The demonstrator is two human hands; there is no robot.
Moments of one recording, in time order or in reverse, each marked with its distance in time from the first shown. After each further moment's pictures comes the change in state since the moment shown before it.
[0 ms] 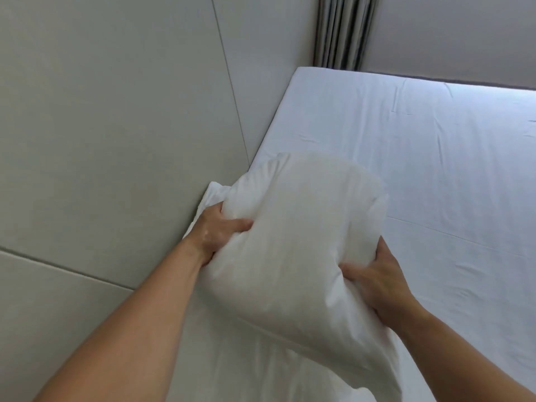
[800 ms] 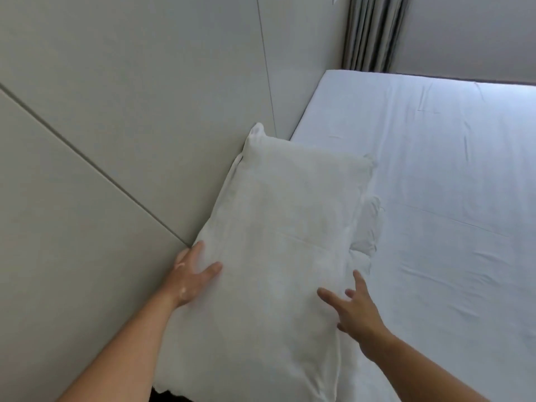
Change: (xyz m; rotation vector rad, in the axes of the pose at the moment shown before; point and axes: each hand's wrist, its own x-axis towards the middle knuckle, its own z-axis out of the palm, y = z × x) left_hand -0.149 -0.135 -0.098 0.524 0.145 -0.139; right_hand -0.112 0.076 0.057 0.001 -0.217 0.312
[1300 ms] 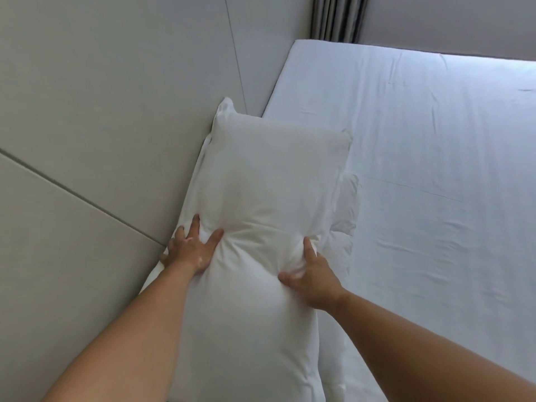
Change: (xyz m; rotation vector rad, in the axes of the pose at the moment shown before) left_hand 0.086 0.026 0.056 0.305 0.022 -0.122; right_hand 0.055 -0.013 0.040 -0.435 -0.049 -0.129
